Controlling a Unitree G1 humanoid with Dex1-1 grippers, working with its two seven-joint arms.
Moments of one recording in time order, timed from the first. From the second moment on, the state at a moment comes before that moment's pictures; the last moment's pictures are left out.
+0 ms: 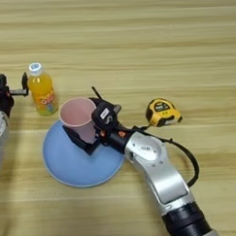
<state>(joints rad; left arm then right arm) -0.48 0.17 0.11 0.70 -0.01 -0.29 0.05 -0.11 -0.18 0.28 -0.12 0.10 0.12 0.56</state>
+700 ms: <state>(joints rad) -0.48 0.16 0.11 0.70 -0.01 -0.29 0.05 -0.10 -0.18 0.29 -0.21 0.14 0.15 0.57</state>
